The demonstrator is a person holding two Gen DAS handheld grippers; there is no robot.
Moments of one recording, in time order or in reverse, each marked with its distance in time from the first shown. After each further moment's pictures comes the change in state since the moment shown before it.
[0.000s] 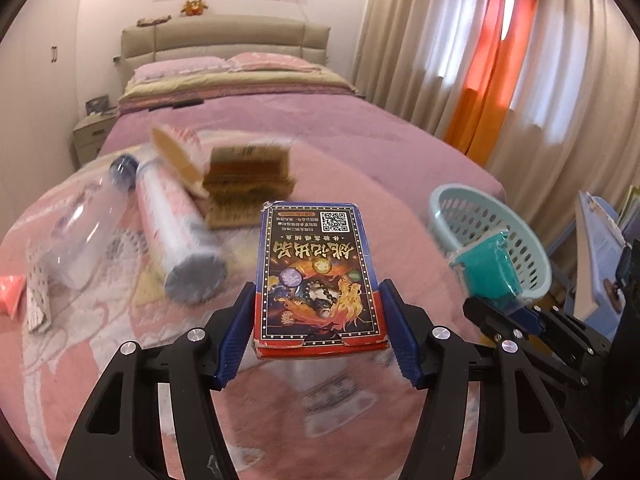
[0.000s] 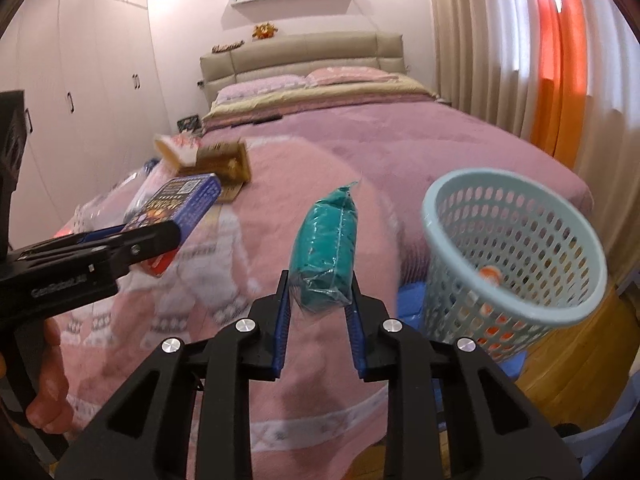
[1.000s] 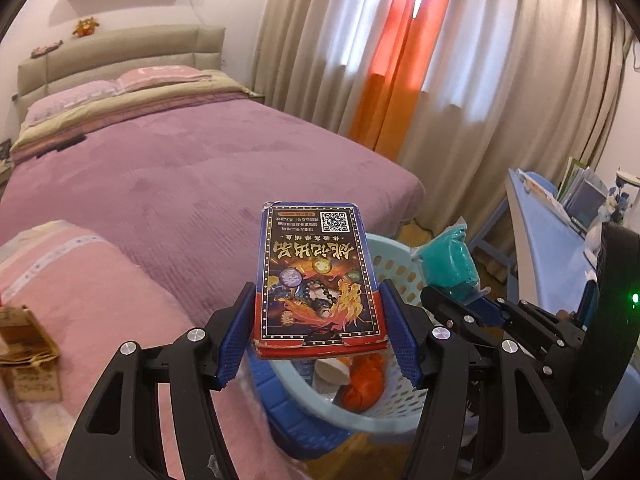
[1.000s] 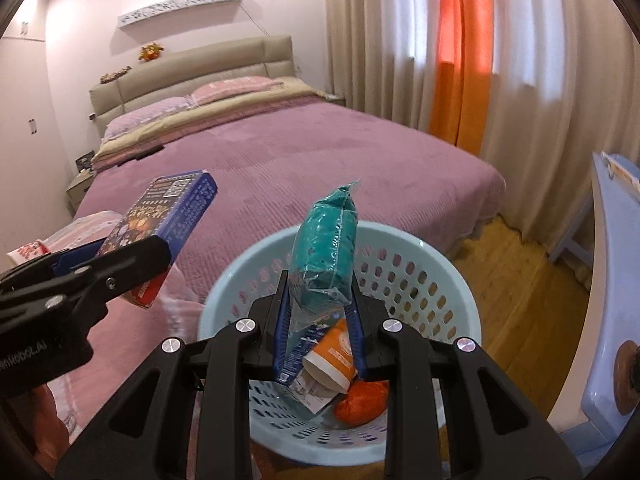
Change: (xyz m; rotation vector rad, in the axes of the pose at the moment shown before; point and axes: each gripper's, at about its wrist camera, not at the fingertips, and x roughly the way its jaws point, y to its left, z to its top) left arm 0.126 -0.161 0.095 0.163 0.041 -0.291; right arm 0.036 -0.168 0.081 0.187 0.048 -0.318
